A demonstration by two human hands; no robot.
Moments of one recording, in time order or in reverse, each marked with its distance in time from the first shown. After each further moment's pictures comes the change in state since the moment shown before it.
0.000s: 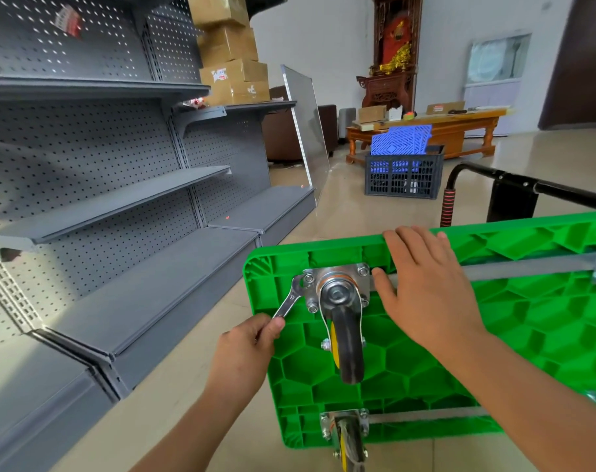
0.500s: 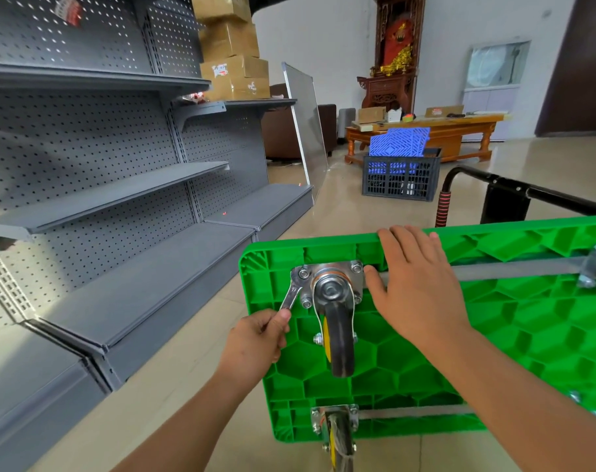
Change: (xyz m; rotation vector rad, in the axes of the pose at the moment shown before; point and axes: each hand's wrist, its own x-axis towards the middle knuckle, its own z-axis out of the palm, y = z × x) left_hand 0.004 0.015 0.019 -0.321 -0.120 -0.178; right_hand 0.000 -0.002 0.000 -0.002 -0.021 0.014
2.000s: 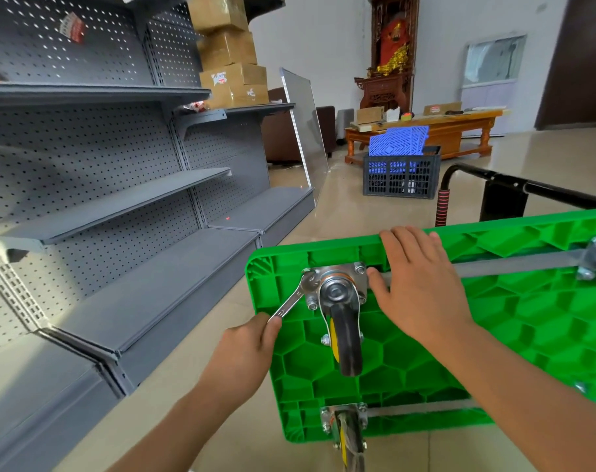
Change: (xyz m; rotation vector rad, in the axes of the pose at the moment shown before) left_hand -0.027 0.014 -0.034 0.571 0.029 0.210; right_hand -0.003 0.001 -0.003 -0.029 -0.032 -0.012
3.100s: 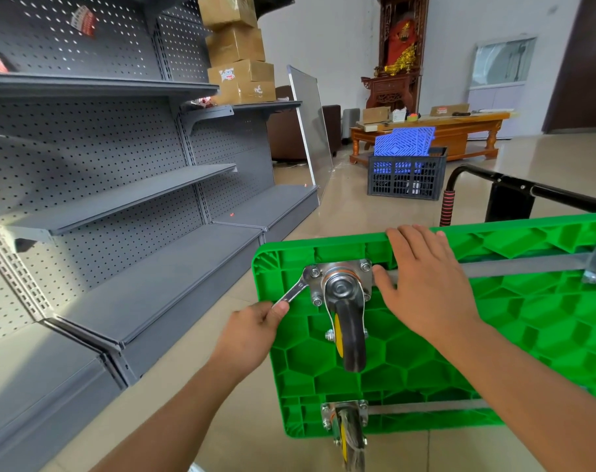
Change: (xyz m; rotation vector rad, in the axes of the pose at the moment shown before) left_hand 0.023 -0.007 0.004 -0.149 -0.029 -0.099; right_hand 0.001 0.000 -0.003 0.016 -0.006 -0.003
